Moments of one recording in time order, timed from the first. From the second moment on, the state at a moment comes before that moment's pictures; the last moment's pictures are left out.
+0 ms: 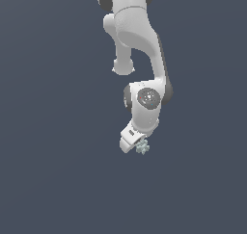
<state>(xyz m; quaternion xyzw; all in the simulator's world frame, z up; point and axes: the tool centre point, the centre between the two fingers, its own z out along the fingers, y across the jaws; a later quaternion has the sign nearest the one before) 0.049 0.072 0.064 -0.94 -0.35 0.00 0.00</state>
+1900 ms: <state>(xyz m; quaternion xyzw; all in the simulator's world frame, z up) -0.001 0.089 0.138 -0.94 -0.35 0.00 0.00</state>
